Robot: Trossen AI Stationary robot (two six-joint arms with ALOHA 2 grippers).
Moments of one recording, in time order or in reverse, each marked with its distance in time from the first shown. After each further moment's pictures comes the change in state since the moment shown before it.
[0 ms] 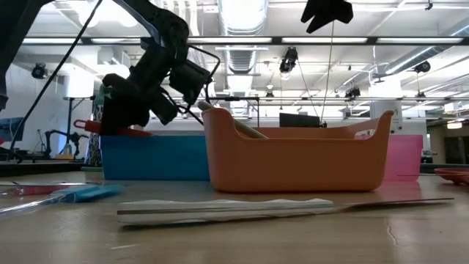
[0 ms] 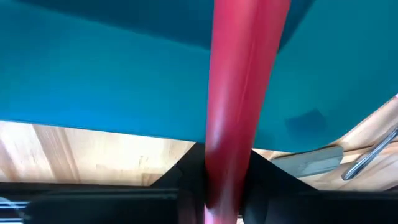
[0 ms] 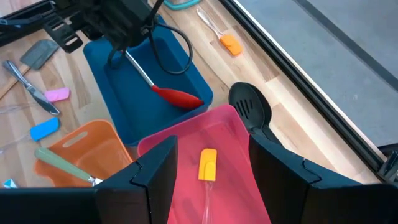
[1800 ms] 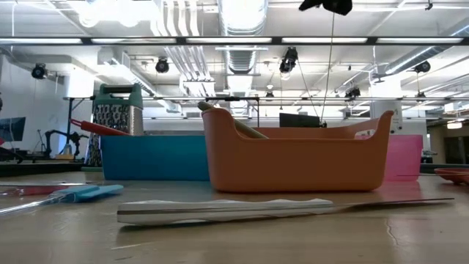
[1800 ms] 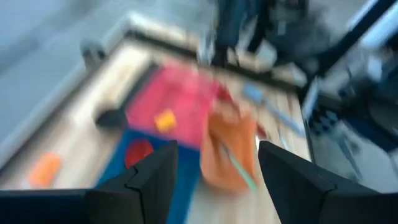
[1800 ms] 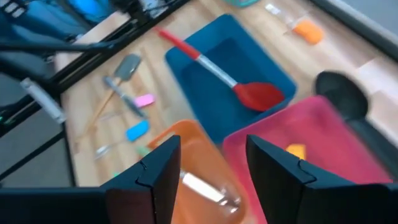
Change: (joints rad) left arm -0.019 -0.871 0.199 0.489 0.117 -0.220; right arm 0.136 0.001 -0.002 0.095 -0.132 0.249
